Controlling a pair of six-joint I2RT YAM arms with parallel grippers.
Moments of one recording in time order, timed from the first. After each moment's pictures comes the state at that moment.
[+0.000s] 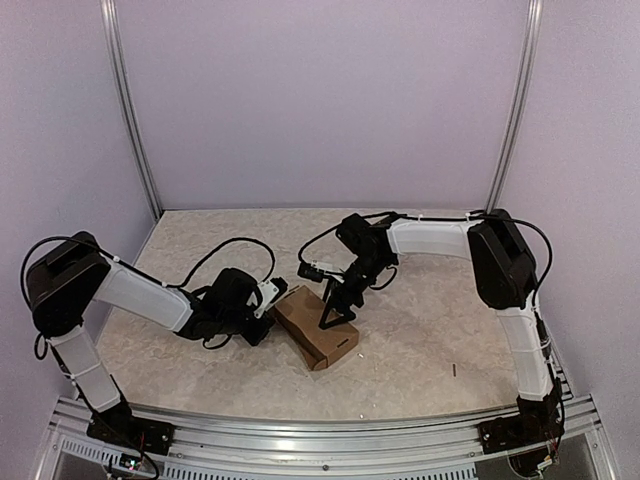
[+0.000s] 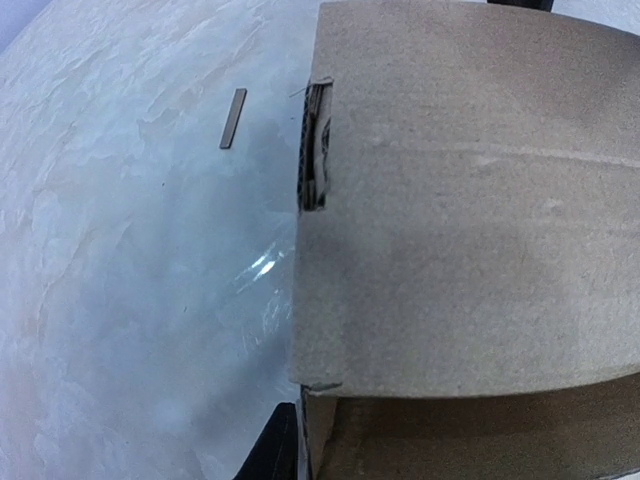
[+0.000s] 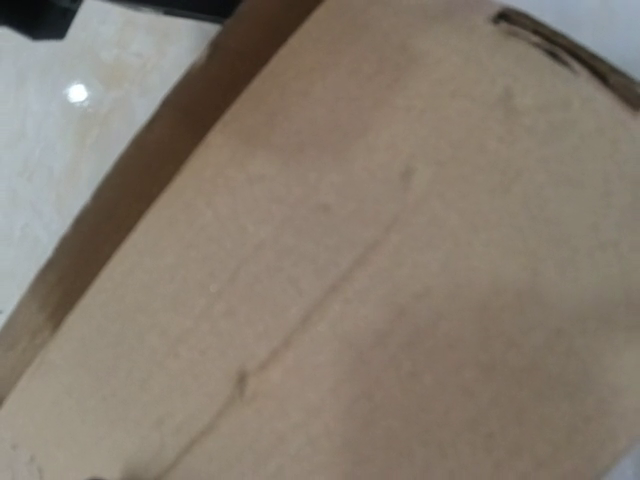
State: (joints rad) left arm -0.76 1.74 0.71 0.25 -0.12 0.11; right arm 0.72 2.29 1.80 -0.80 -0.72 -0.61
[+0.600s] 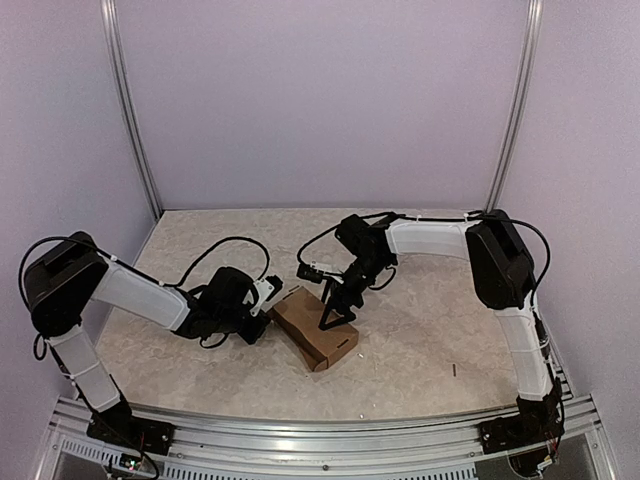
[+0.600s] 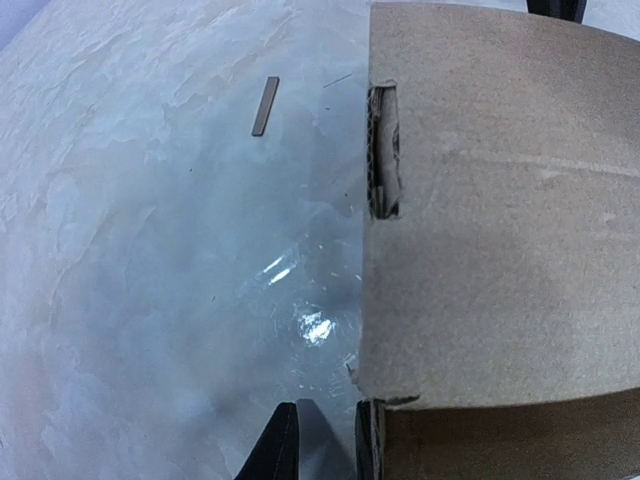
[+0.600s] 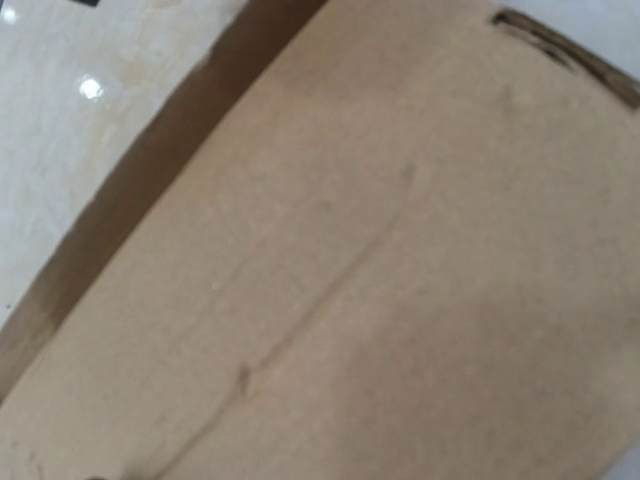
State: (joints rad) left arm -0.74 1.72 0.68 0.25 -0.12 0.09; right arm 0.72 2.31 1.81 -0.82 -0.74 -0.65
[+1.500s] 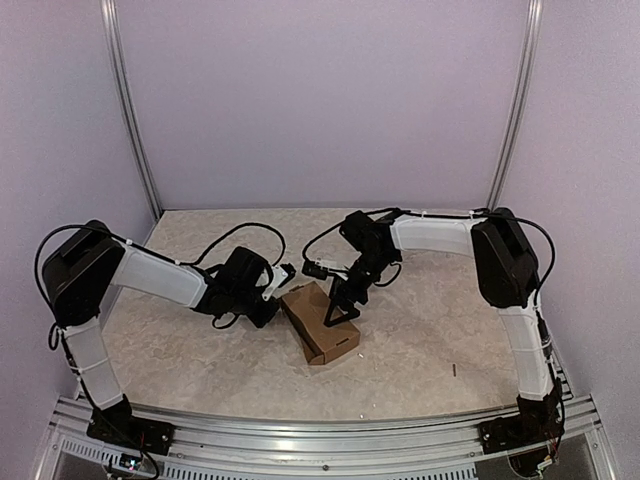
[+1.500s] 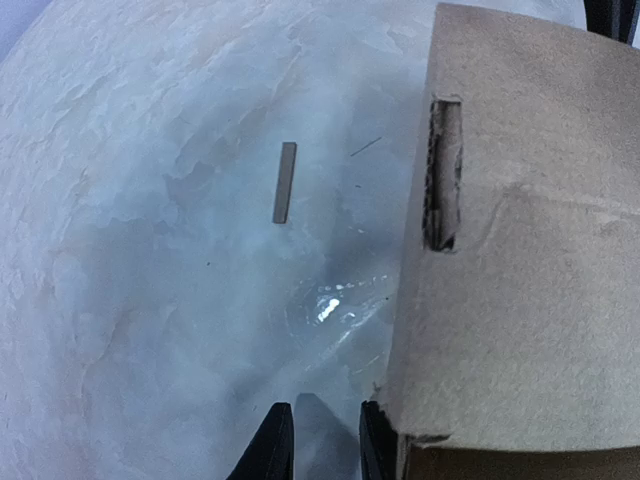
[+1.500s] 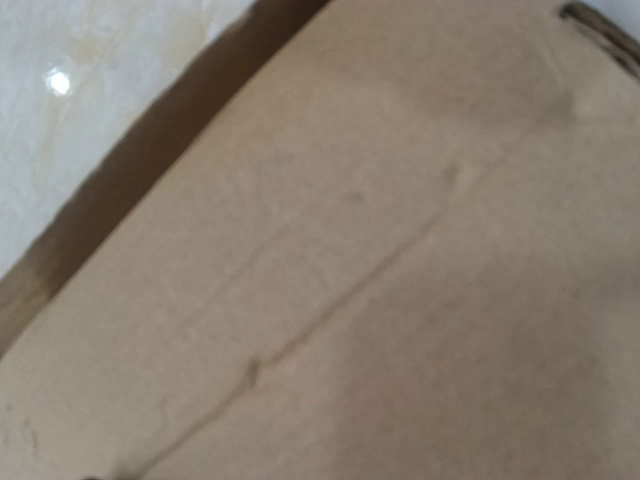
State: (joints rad) left arm -0.71 1.84 0.92 0.07 -0.10 0.20; right arm 0.70 2.28 1.81 -0.85 -0.67 -0.62
